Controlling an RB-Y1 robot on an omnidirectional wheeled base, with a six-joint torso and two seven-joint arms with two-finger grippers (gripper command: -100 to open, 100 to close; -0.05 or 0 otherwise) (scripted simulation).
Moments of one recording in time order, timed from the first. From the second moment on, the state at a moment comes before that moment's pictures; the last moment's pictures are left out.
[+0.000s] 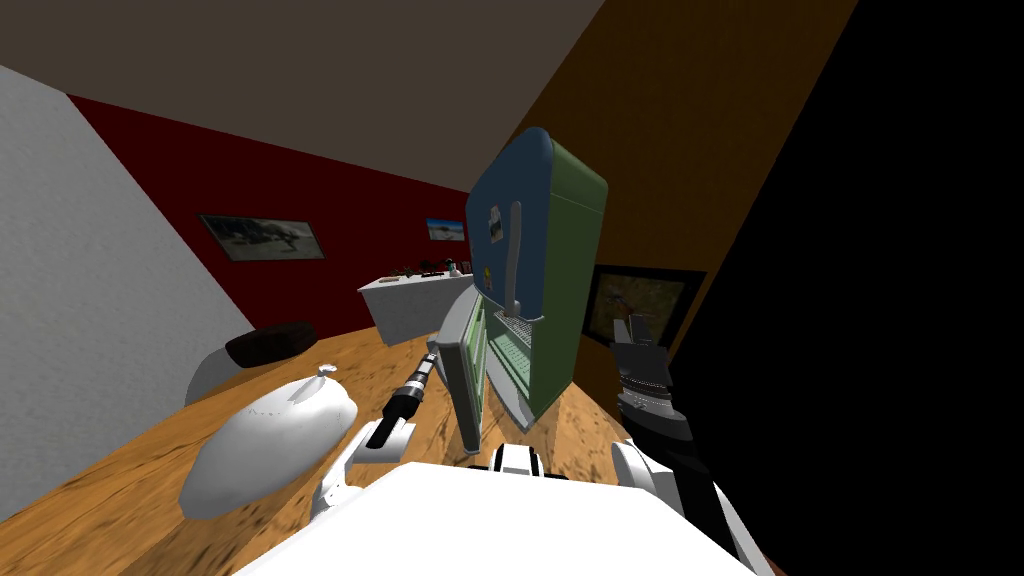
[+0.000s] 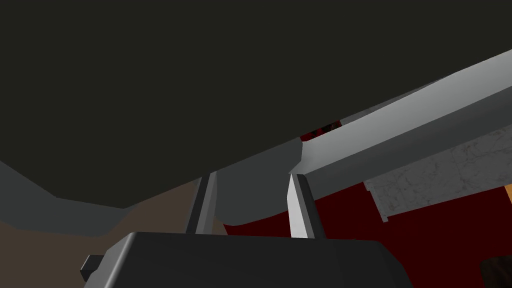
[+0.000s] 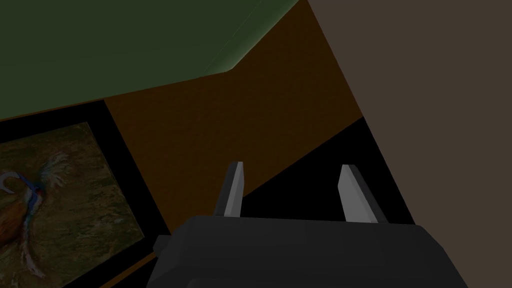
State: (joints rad) left arm 0.24 0.23 0.16 -1.58 -0.13 -0.25 -0.19; right arm 0.49 0.02 0.02 -2.31 0.06 -0.55 0.06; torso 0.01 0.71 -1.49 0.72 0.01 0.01
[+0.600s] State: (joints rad) left arm 0.24 0.19 0.17 -1.49 -0.15 -0.30 -0.21; right arm 0.49 0.02 0.02 -2.31 0.06 -0.55 0.06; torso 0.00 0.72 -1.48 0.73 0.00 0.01
